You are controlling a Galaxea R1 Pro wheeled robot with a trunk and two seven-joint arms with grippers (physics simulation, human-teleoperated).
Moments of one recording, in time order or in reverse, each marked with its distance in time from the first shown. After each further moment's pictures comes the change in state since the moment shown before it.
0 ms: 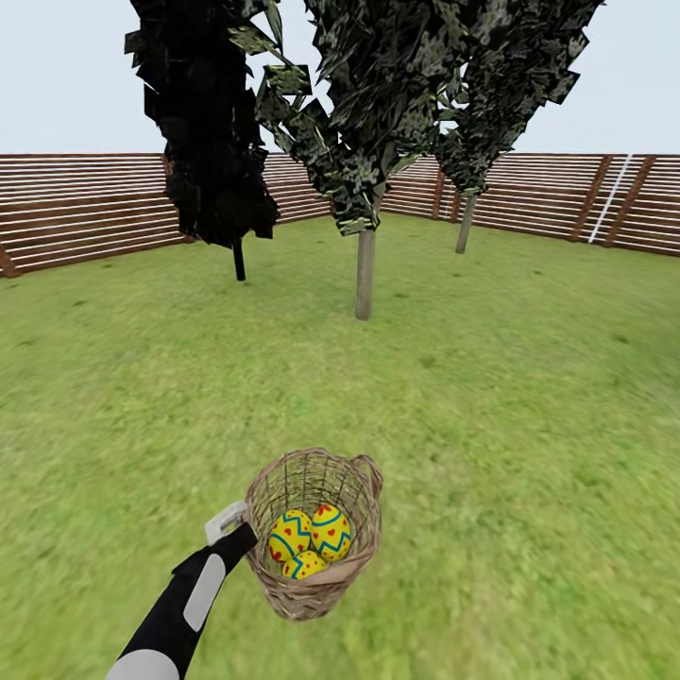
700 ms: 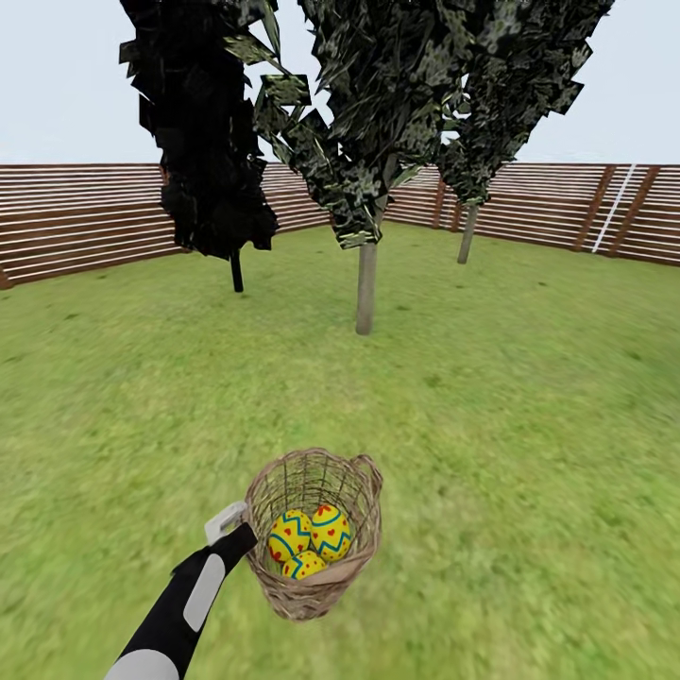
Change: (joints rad) left arm 0.000 0.000 0.001 0.000 0.000 0.000 0.000; right arm 0.002 0.001 0.000 0.001 0.001 -0.003 0.000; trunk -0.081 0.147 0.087
